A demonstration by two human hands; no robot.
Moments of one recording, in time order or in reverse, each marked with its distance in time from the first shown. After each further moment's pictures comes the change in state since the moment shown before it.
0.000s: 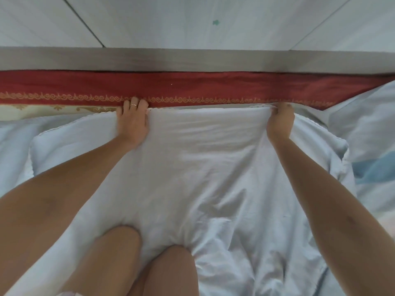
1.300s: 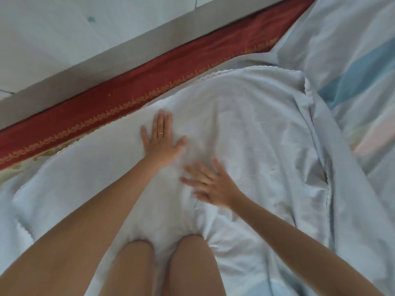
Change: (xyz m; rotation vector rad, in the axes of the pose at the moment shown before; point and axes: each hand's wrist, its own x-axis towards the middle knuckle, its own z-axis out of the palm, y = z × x) left_hand -0.042 0.160 -0.010 -0.012 -0.539 0.265; right_hand -0.216 0.095 0.048 -0.354 -0.065 -0.953
